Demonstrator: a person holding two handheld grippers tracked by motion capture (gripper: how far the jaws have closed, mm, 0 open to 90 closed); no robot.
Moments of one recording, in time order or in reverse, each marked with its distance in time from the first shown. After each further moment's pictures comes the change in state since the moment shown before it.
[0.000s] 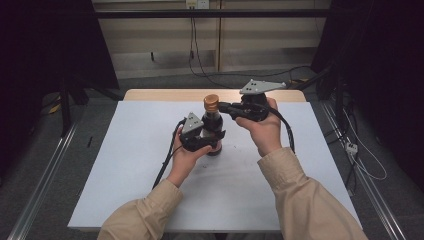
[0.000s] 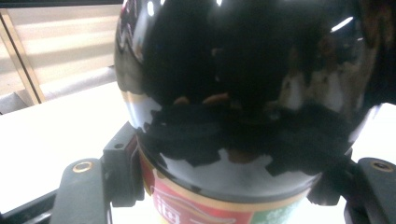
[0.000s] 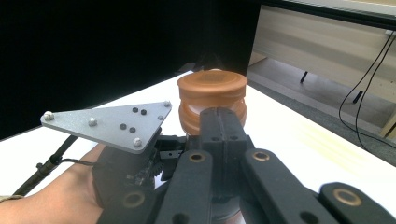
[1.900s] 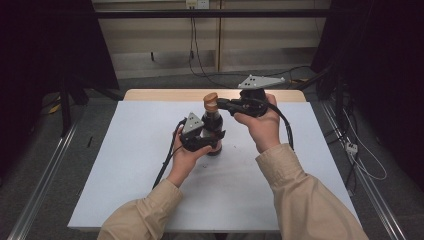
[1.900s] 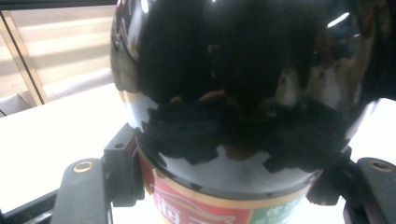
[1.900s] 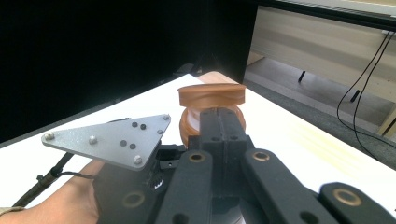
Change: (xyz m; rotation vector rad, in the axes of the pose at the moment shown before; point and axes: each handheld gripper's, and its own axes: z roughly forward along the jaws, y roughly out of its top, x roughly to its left) left arm 0.000 0.000 0.001 0.005 0.013 0.014; right arm 0.000 0.011 0.002 0.001 -0.011 0.014
